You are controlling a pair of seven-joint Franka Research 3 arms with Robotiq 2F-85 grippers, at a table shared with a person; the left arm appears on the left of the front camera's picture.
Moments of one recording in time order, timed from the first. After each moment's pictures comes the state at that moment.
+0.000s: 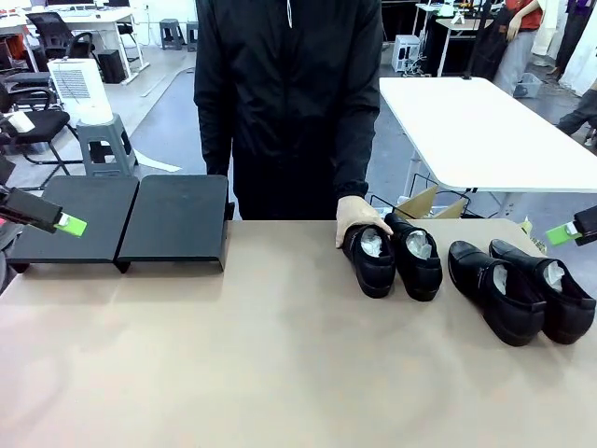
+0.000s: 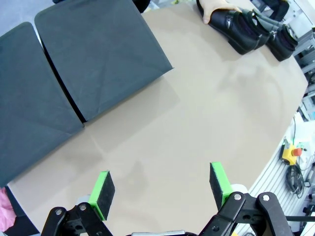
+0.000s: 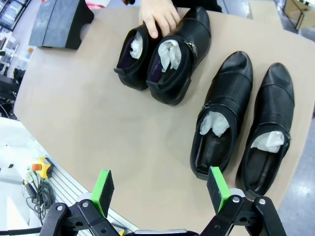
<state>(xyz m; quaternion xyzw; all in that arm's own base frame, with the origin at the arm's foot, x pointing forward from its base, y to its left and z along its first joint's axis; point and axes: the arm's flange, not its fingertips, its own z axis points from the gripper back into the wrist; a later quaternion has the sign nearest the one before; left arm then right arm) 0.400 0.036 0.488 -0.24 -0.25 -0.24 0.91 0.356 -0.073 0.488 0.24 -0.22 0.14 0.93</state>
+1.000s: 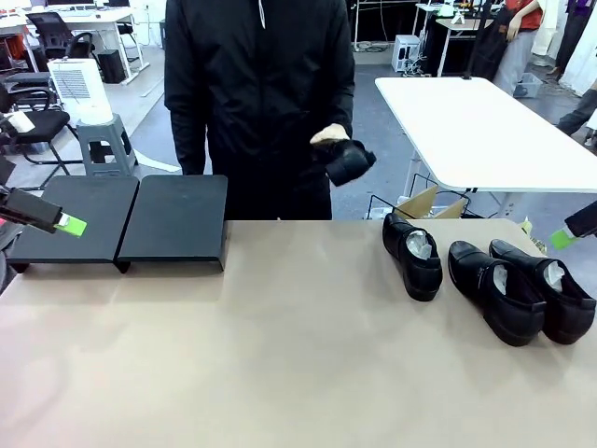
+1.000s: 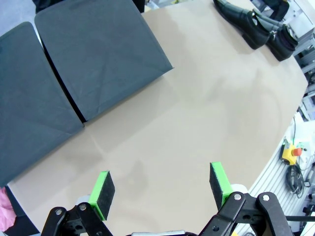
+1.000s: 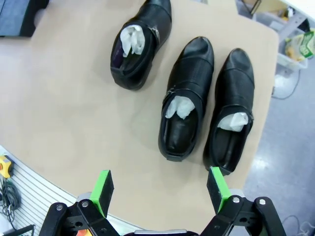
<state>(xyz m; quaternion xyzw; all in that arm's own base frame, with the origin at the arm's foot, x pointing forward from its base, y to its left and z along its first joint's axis) 0.400 0.036 0.488 -0.24 -0.25 -0.24 0.91 0.349 -0.040 0.513 0.10 -0.20 0.14 0.97</state>
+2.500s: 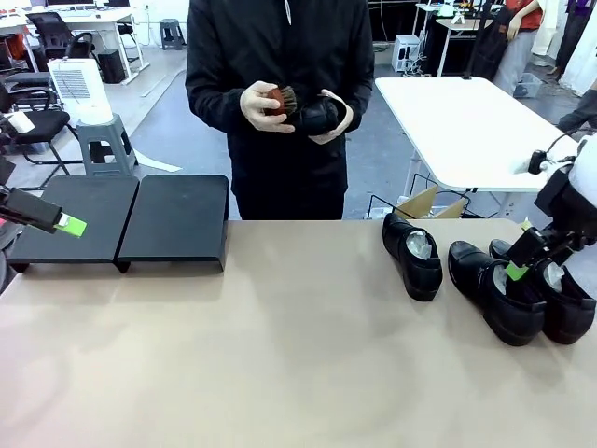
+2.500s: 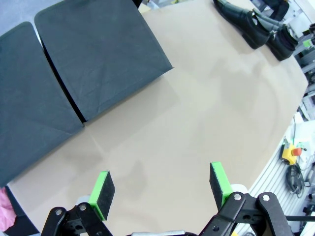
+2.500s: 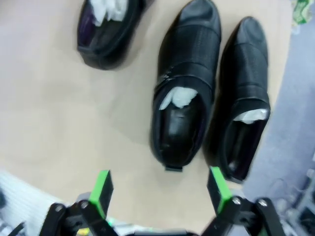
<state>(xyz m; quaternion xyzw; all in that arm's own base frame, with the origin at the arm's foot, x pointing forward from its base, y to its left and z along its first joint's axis) 0.400 0.036 0.488 -0.24 -0.25 -0.24 0.91 0.404 0.002 0.441 0.02 -0.08 0.13 0.99</state>
